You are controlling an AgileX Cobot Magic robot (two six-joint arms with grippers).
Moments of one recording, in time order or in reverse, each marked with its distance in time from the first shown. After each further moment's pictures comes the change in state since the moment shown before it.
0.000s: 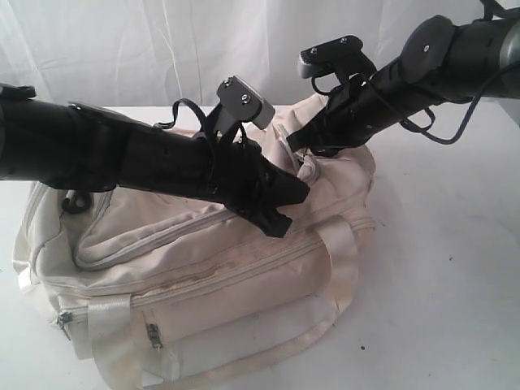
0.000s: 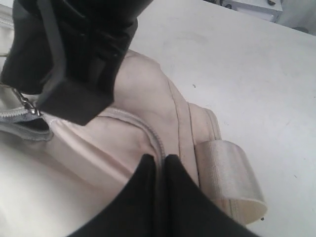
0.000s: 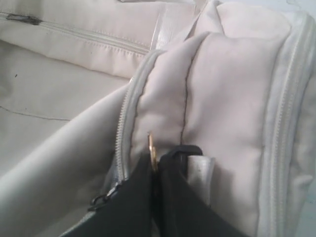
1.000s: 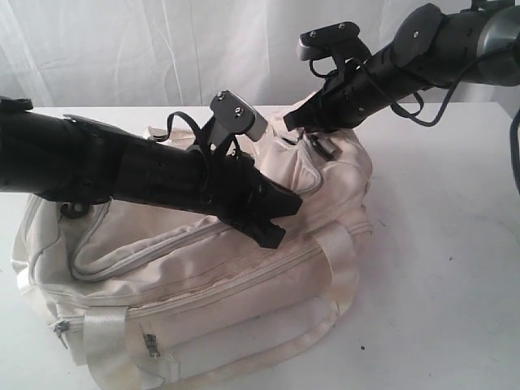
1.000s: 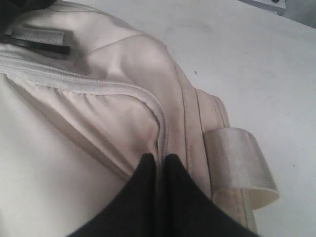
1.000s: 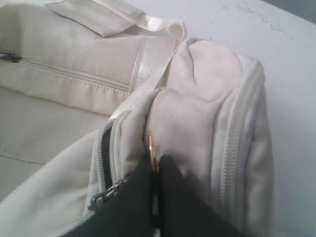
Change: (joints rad) left arm 0.004 -0.002 0.051 -0.021 -0.008 0.002; right arm -0.025 0.101 -0.148 0.038 0.020 0.002
